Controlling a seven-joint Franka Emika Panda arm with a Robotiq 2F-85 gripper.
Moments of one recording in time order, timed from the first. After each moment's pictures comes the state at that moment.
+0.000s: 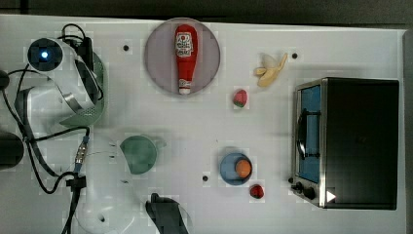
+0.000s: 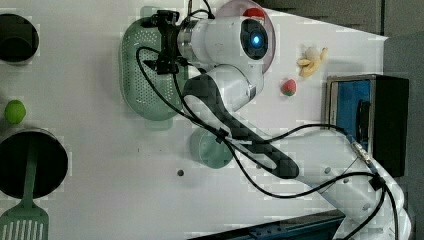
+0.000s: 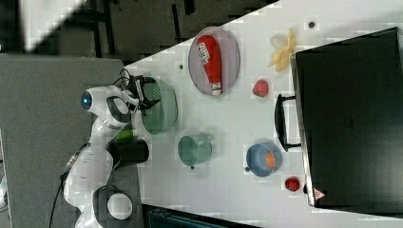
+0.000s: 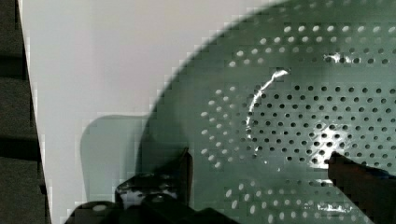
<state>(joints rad) 0.42 1.03 0.16 -1.22 -0.01 0.91 1.22</state>
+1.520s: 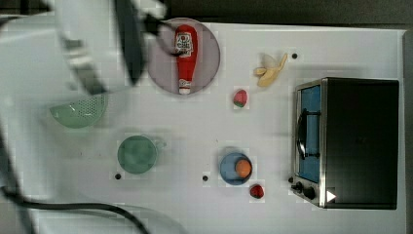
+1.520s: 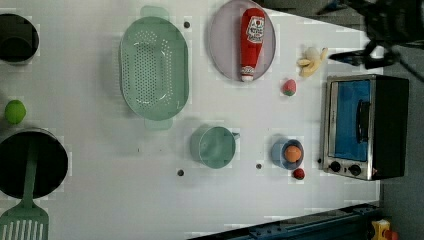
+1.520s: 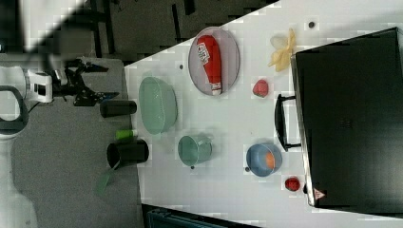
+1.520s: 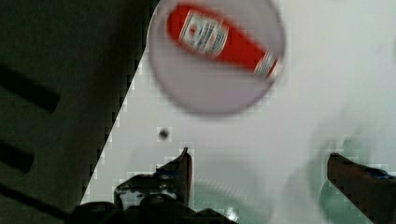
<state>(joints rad) 0.16 0.40 0.07 -1.27 -0.01 0.16 0.59</state>
